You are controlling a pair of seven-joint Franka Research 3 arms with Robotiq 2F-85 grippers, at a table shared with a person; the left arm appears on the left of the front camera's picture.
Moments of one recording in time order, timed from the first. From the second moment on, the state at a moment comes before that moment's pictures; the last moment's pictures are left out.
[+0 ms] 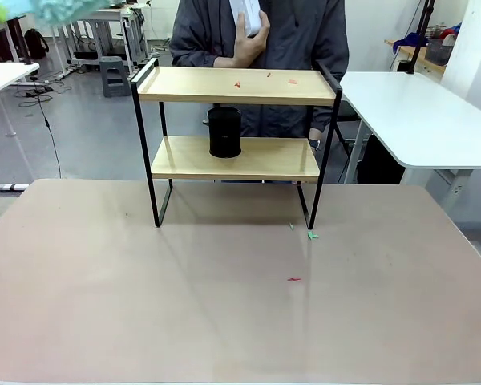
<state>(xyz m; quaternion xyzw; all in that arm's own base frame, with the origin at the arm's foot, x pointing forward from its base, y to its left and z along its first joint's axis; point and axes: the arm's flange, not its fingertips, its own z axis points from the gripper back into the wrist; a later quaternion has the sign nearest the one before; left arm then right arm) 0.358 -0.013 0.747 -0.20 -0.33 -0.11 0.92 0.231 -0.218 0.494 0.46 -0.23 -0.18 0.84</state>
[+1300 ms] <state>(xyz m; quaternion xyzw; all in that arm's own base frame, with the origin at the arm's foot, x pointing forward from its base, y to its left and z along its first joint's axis) 0.382 -0.215 0.695 -0.13 -0.22 -0.07 0.96 0.230 -0.218 0.494 0.46 -0.23 -0.18 0.84</state>
